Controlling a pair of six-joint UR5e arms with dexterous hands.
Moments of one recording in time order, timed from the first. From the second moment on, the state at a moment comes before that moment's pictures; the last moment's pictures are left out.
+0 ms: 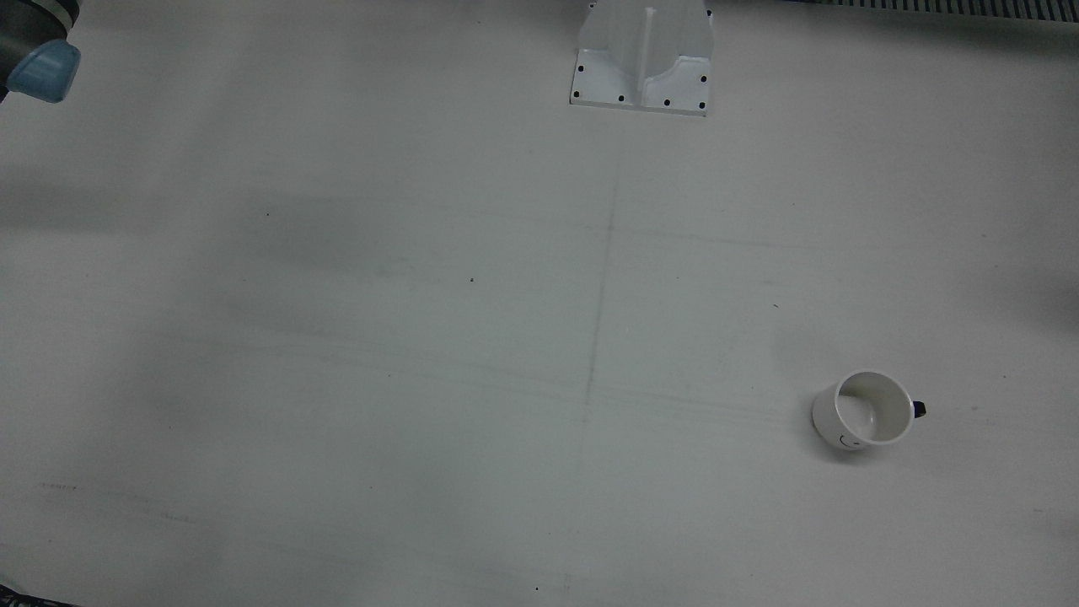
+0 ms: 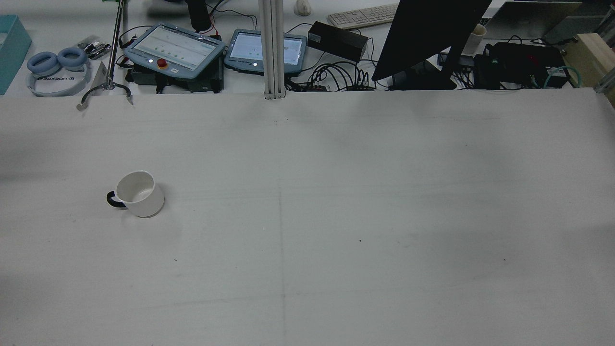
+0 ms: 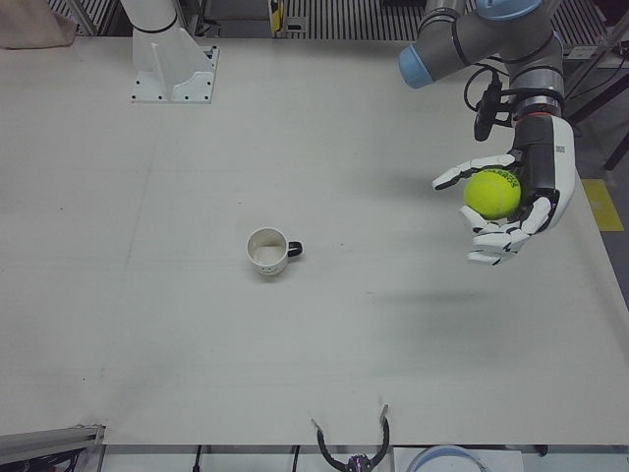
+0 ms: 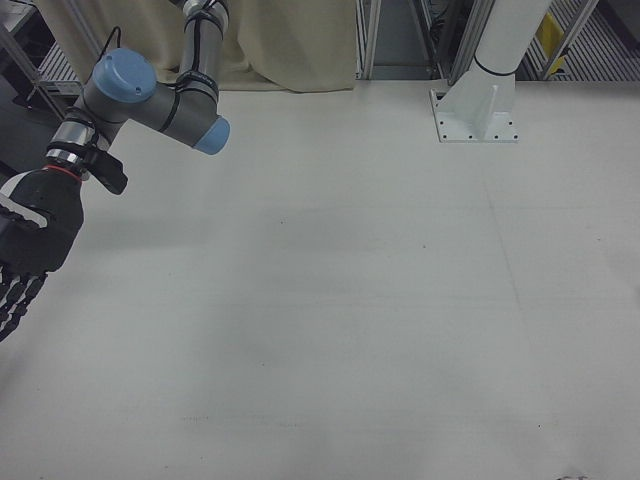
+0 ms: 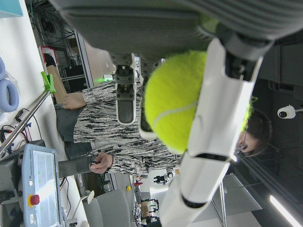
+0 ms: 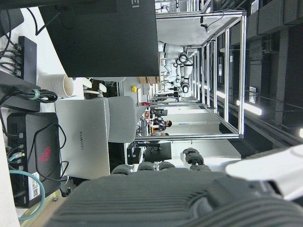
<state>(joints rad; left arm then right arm) -1.44 -1.58 -1.80 0.05 1.59 0.19 1.49 -1.45 1.47 -3.32 -1.41 0.09</state>
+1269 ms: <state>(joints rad) -0.91 -1.73 -1.86 0.10 1.44 0.26 1.49 -1.45 1.47 -3.32 -1.41 0.09</state>
